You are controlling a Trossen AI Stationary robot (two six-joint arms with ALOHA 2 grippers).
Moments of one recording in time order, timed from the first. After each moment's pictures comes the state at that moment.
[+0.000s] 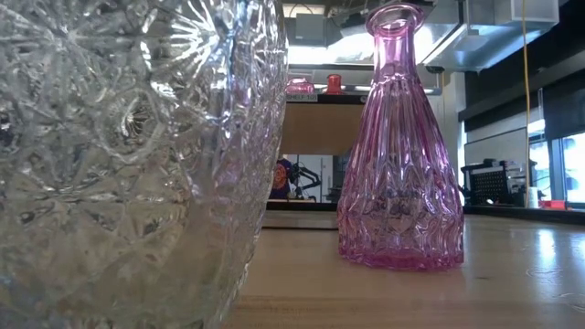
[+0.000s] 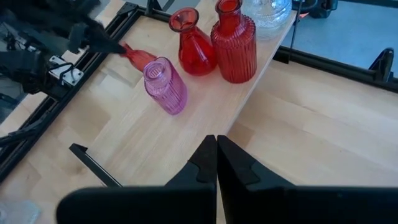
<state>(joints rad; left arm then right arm) 0.83 0.99 0.56 -0.36 0.28 -0.56 0.12 1.31 1.62 -1.22 0.53 1.03</state>
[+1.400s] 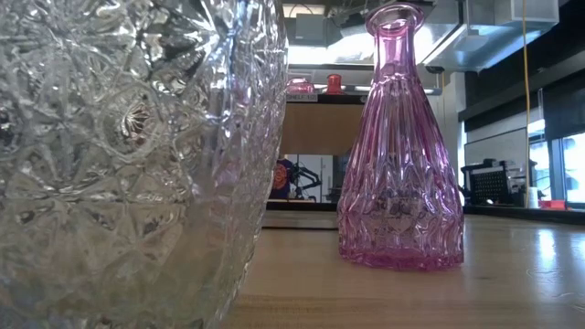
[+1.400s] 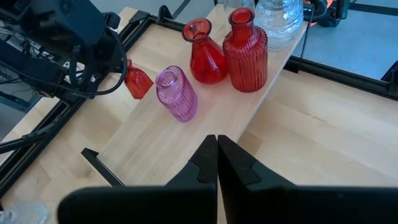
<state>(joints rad) 0.38 1.45 1.11 -1.11 -0.25 0.09 0.12 1.31 1.62 -1.17 0.54 0.99</state>
